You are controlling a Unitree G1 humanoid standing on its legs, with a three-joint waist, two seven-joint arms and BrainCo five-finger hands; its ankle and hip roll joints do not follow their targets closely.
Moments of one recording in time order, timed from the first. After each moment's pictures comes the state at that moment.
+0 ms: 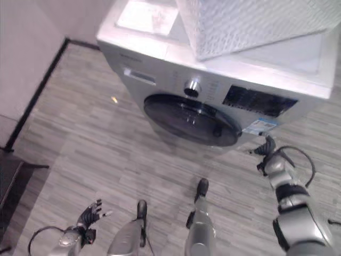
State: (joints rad) left arm 0.02 0.35 -0.18 0.82 -0.33 -0.19 0.00; right arm -0.69 -0.78 0.34 1.05 -0.12 0.02 -0.15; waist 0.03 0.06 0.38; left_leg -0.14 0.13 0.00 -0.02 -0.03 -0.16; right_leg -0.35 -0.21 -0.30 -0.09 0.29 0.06
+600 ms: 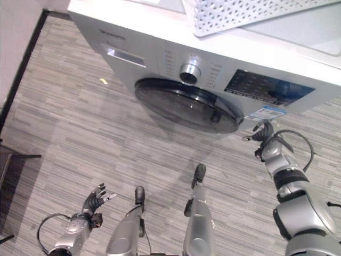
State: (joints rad) left arm -0.02 0.31 -0.18 0.80 -0.39 -0.22 0.04; right arm -0.71 -0.82 0.45 0.92 -0.08 0.09 -0.18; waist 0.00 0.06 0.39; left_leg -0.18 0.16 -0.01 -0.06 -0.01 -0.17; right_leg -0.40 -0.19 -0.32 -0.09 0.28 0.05
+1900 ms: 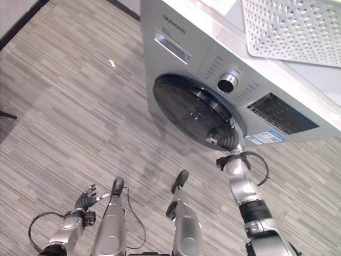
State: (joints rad) left arm -0.06 0.36 -0.14 0.83 -0.36 -0.15 0.08; right arm -0.34 -0.45 0.12 0.33 -0.19 0.11 -0.33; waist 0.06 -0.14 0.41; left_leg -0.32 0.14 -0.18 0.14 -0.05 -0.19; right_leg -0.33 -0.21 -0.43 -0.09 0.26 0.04
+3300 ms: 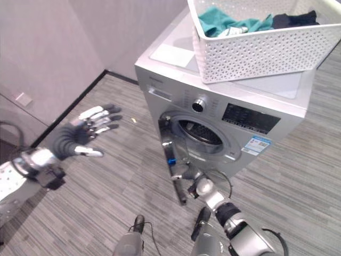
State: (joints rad) left arm -0.21 1.15 -0.43 -0.51 -1.07 -0.08 -0.16; right arm -0.46 -0.26 0.71 0.79 0.20 0.07 0.01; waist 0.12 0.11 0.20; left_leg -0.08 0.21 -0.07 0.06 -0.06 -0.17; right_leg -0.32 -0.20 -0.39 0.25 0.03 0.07
